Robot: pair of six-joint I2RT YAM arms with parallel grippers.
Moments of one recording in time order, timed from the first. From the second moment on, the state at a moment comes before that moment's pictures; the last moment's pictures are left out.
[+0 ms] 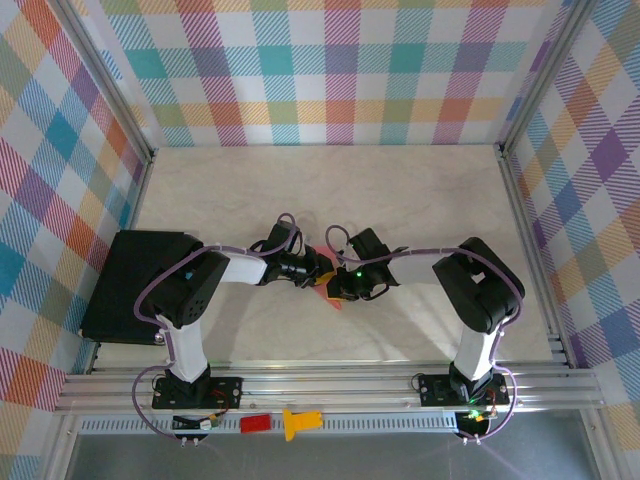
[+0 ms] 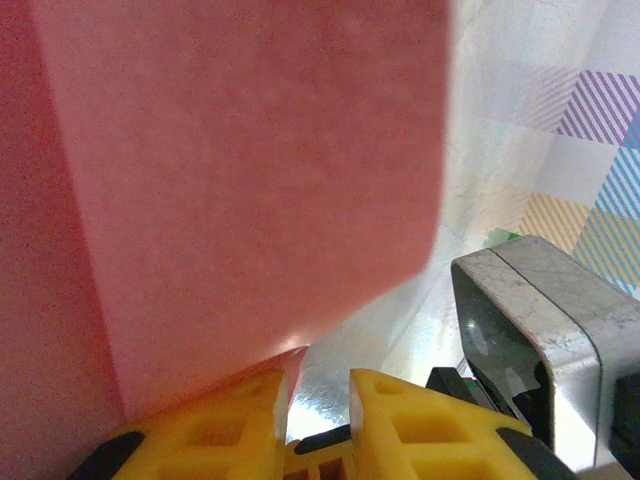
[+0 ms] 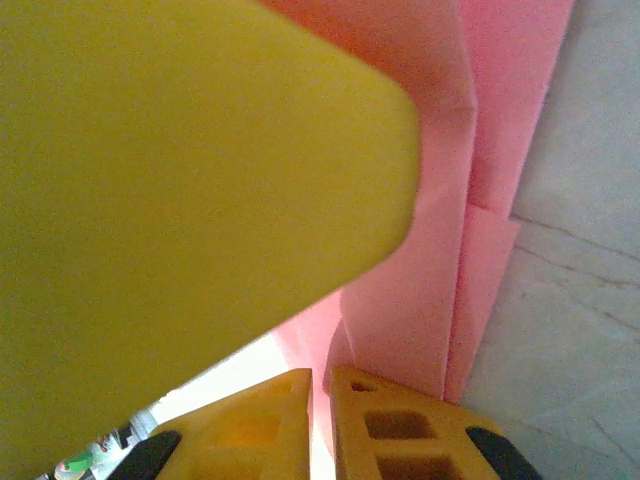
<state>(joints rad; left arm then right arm) -0.56 1.88 0.85 0.23 0.65 -1.11 0.66 1.81 0.86 -0.12 -0.64 0.63</state>
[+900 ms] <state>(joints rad) -0.49 1.90 0.92 0.13 0.66 -1.00 0.65 1.78 0.86 -0.26 -0.62 0.48</state>
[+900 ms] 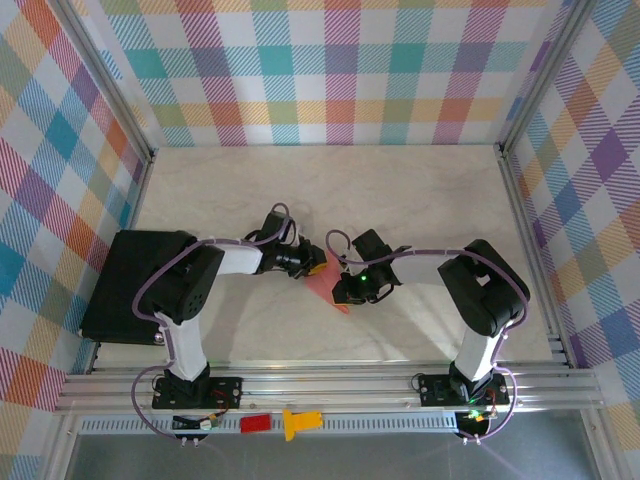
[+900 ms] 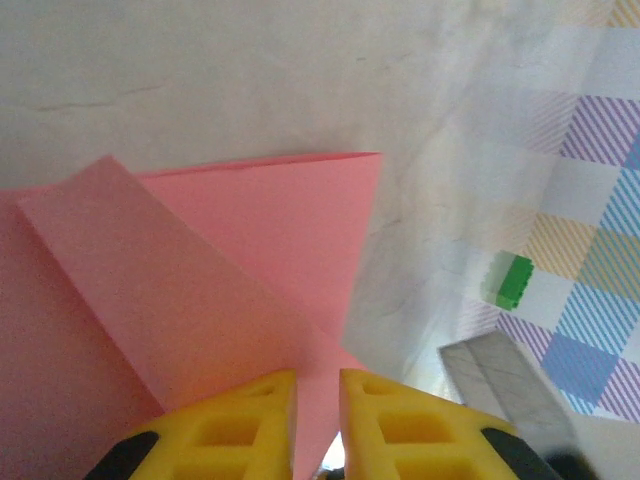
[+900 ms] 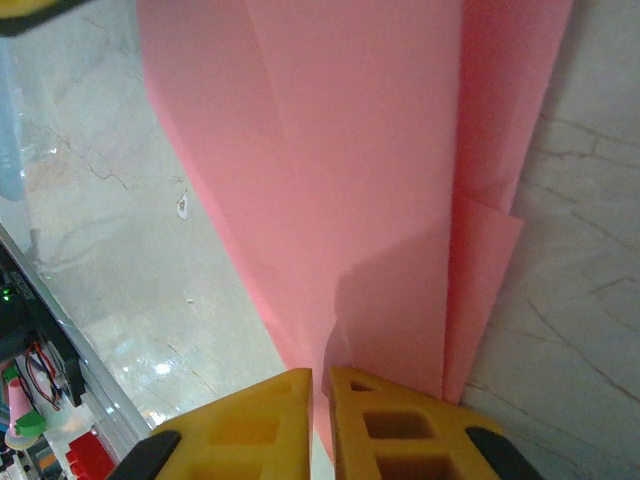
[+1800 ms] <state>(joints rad) -0.49 1.92 0.94 0.10 0.64 -0.99 0.66 1.74 0.93 -0.24 -0.49 0.70</state>
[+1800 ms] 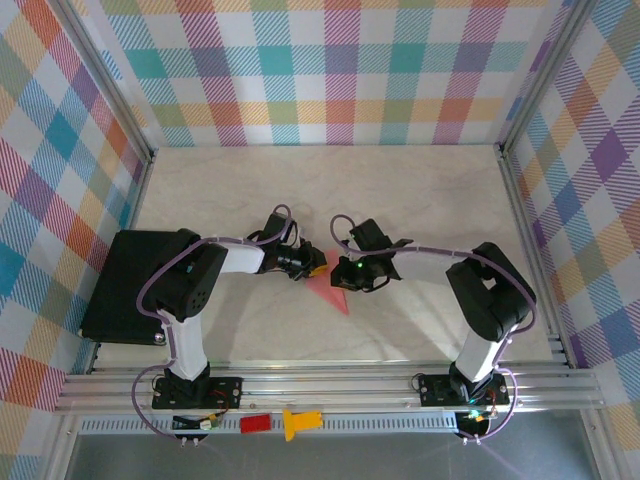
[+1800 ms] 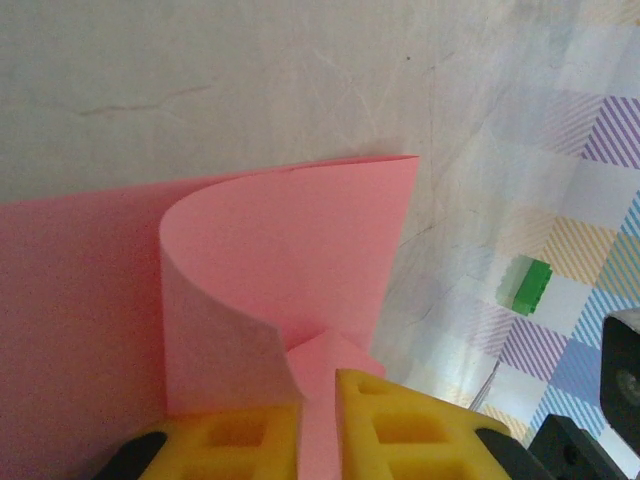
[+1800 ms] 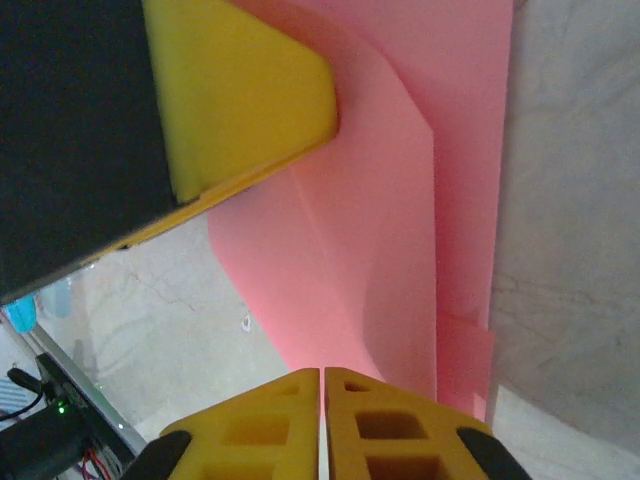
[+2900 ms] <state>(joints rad) -0.55 1.84 0.94 -0.01 0.61 -0.99 0.66 1.81 0.94 -0.24 -0.47 0.70</state>
